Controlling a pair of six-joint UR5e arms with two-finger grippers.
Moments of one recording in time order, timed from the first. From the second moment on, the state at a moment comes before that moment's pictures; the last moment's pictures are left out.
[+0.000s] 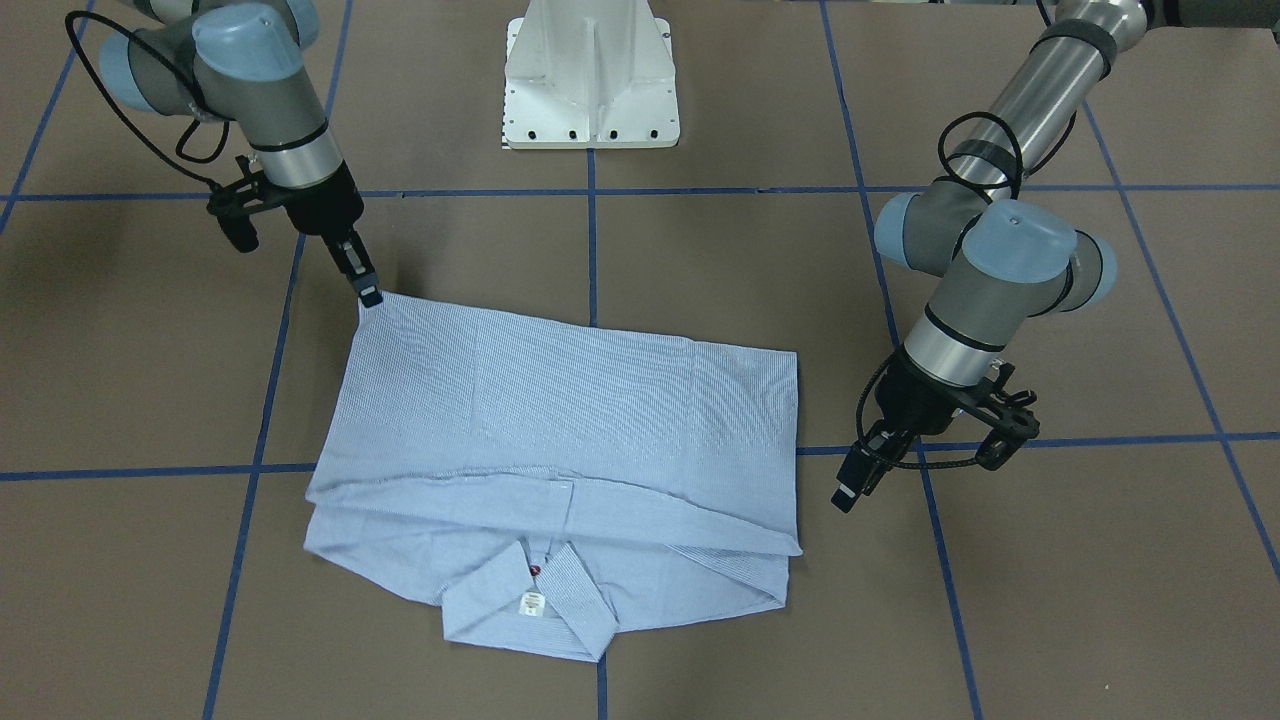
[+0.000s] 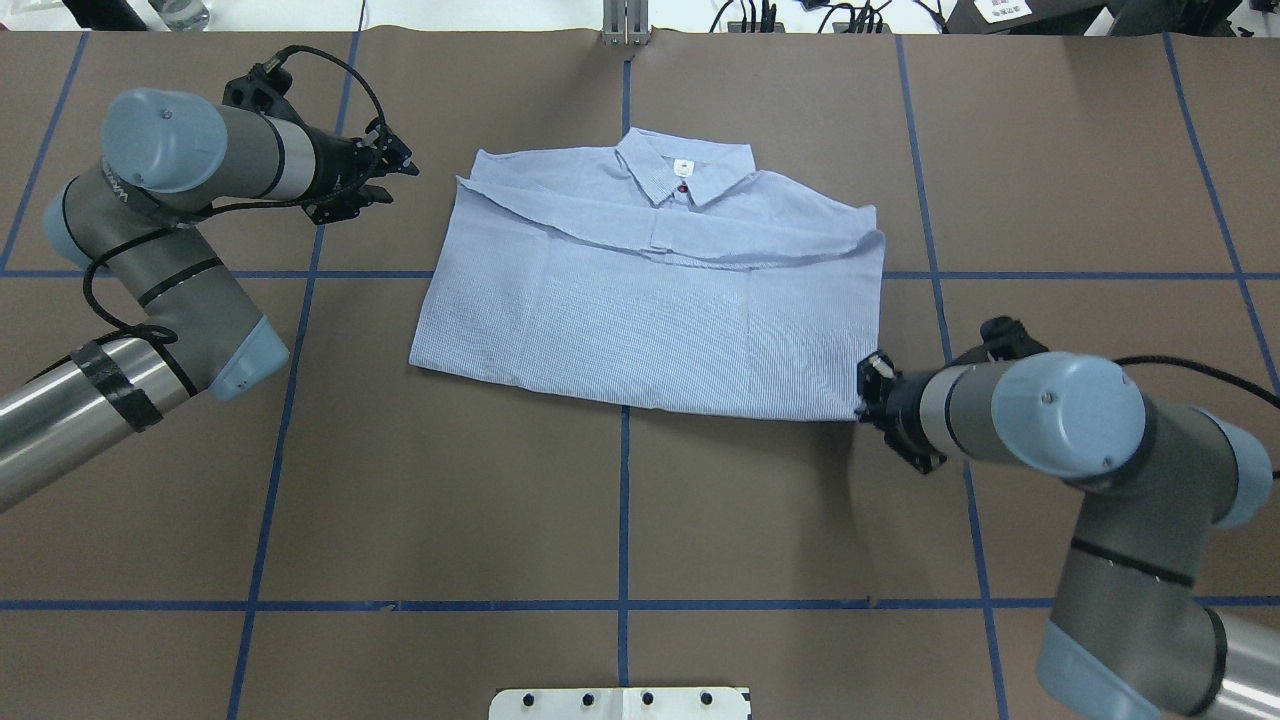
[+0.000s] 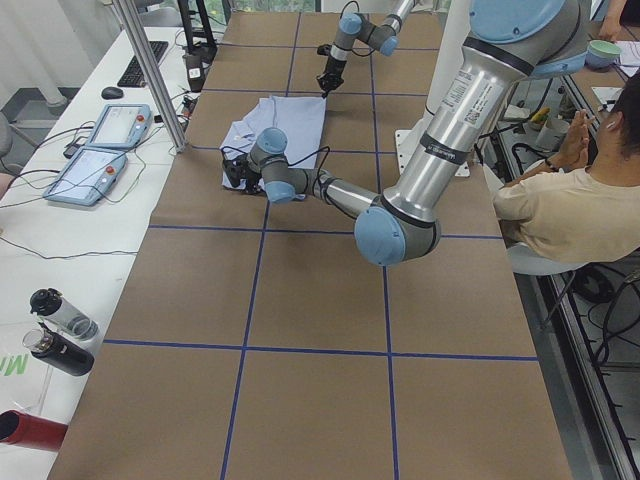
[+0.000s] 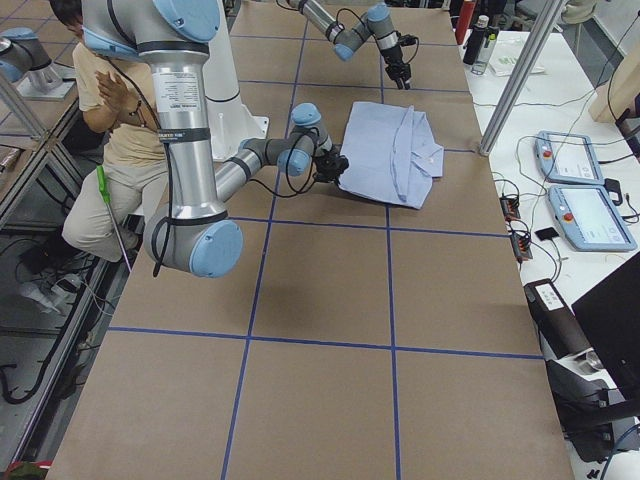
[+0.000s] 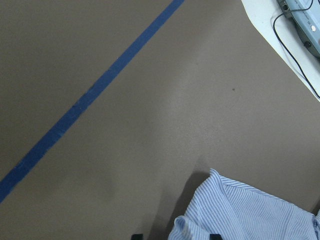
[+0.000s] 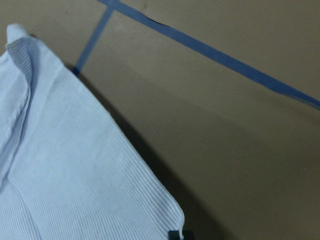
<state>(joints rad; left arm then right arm) -0.84 -2.09 -1.34 -2.46 -1.85 -1.78 0.43 -1.47 2.03 -1.22 1.66 2.28</state>
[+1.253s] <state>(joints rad) -0.61 -1.85 -1.70 -2.46 -1.93 -2.03 0.33 -1.47 2.19 -1.30 1.90 2.34</state>
